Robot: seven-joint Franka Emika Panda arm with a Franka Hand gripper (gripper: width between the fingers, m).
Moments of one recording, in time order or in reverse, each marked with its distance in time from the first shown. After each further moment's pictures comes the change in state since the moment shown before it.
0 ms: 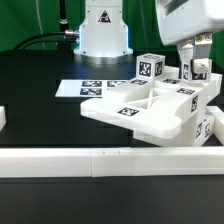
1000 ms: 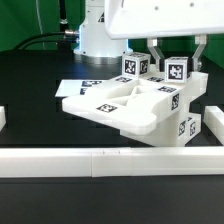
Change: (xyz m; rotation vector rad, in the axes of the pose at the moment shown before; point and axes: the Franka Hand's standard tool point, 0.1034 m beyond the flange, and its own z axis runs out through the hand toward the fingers) arm 0.019 0.002 -0.004 -0.079 0.011 -0.902
